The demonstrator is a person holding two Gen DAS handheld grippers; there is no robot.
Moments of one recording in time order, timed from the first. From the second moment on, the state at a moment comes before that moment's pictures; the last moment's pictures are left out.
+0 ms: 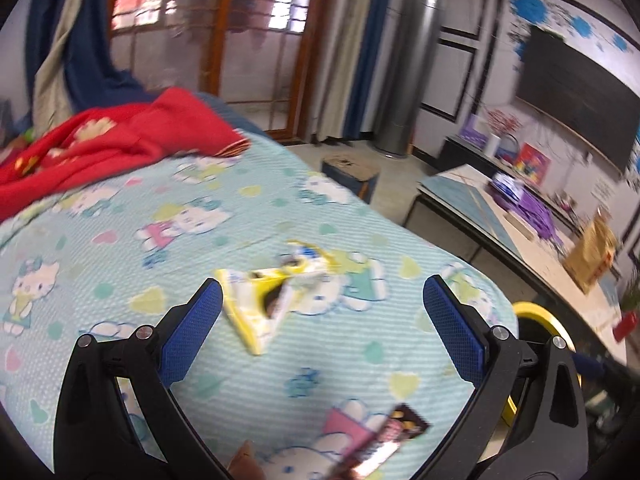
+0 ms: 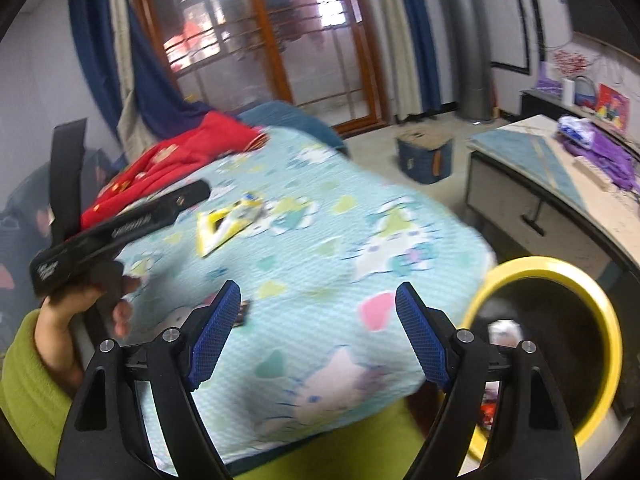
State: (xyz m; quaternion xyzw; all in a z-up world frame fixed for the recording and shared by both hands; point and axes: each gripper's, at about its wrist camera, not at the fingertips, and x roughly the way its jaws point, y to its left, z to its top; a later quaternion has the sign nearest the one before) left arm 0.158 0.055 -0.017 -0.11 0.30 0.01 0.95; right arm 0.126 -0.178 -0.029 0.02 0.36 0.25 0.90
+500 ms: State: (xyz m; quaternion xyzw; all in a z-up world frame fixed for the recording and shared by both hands) left arm 0.169 0.115 -0.065 -0.22 0.34 0.01 0.91; right arm 0.144 -0.102 -0.078 0.01 0.44 0.30 0.84
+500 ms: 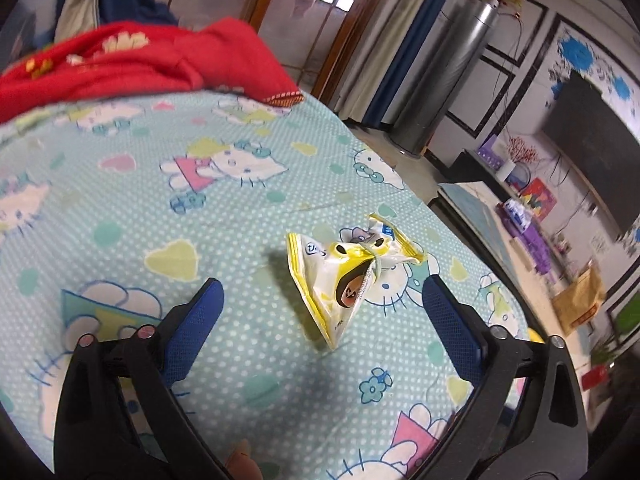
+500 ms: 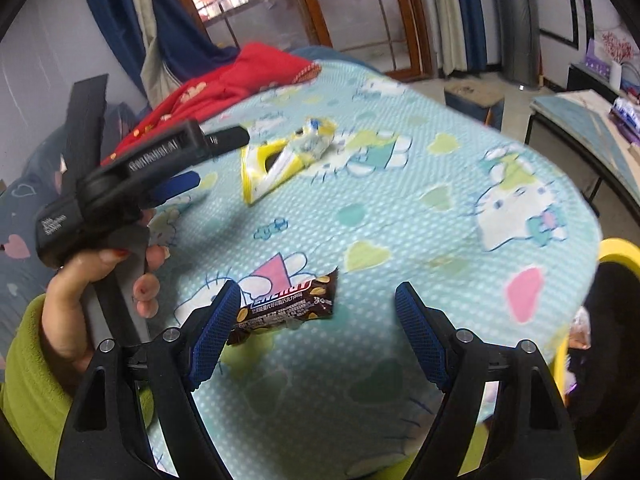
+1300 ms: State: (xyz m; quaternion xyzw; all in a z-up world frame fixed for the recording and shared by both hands) left arm 0.181 0.112 -0.088 -0.30 0.34 -0.06 0.89; right arm 0.106 -0.078 -0.080 -0.06 0.39 0.36 0.84
